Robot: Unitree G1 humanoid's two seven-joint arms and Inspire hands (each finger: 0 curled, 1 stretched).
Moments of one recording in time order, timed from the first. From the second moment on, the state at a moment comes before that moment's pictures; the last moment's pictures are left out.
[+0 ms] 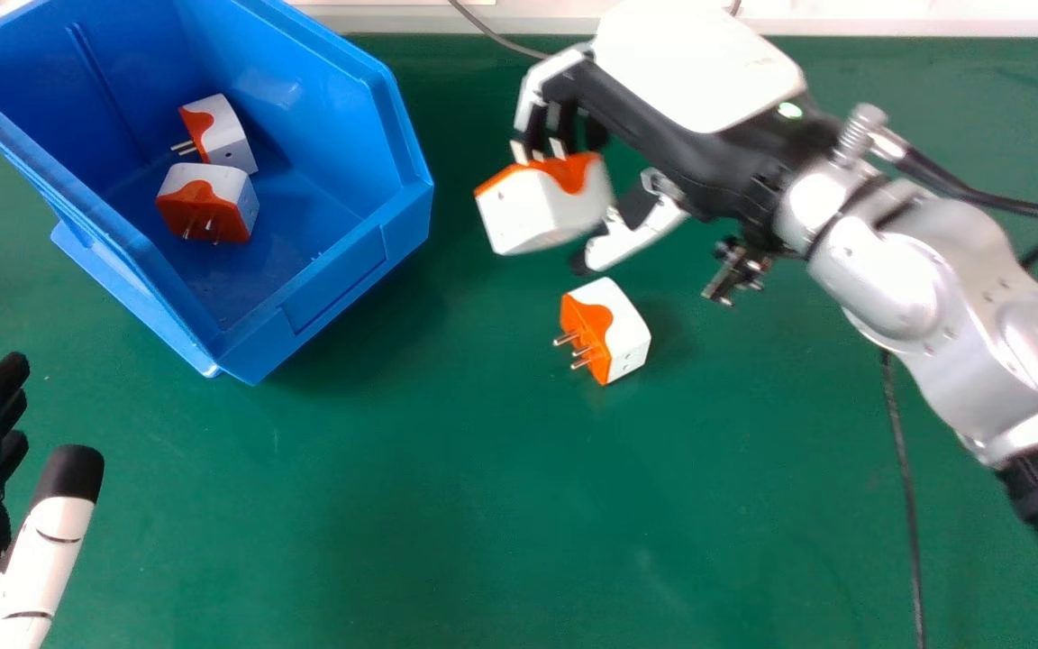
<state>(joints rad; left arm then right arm) 0.74 0.06 0.37 -0.39 -0.14 -0.42 -0.19 -0.75 -0.41 0.38 0.32 -0.73 -0.31 0.13</state>
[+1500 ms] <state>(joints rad) 0.82 0.01 0.27 -0.46 -0.10 -0.41 -0.17 -1.34 0.18 0.52 1.27 -0.72 -0.09 -0.21</state>
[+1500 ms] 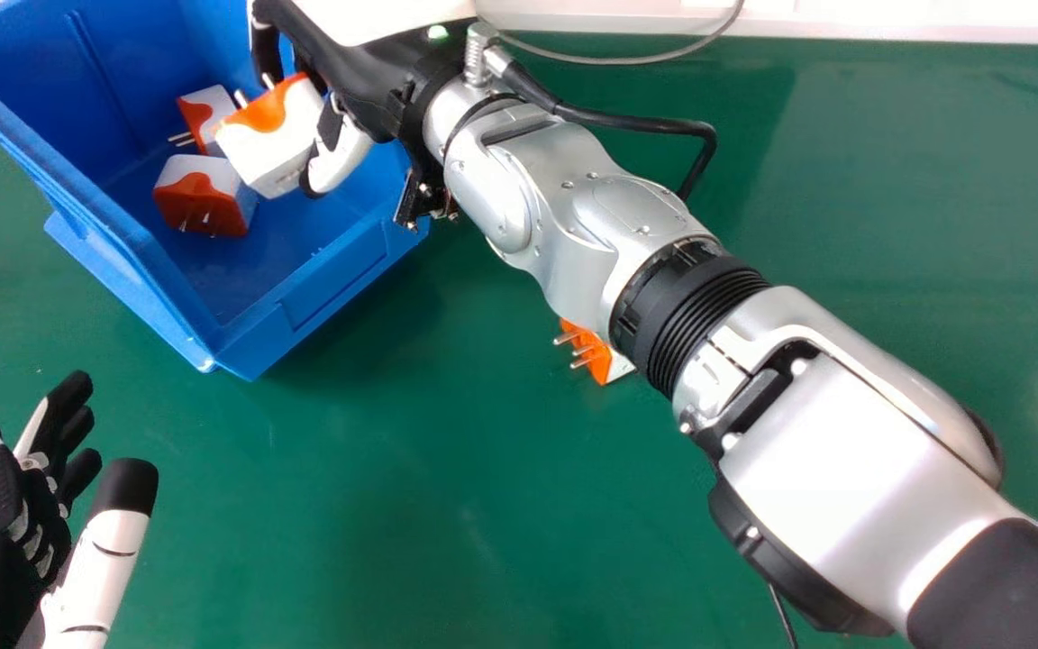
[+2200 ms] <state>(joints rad) 0.82 -0.01 0.25 -0.46 -0.09 -0.43 -0.16 -1.34 0.18 0.61 1.28 -0.75 -0.10 -0.31</state>
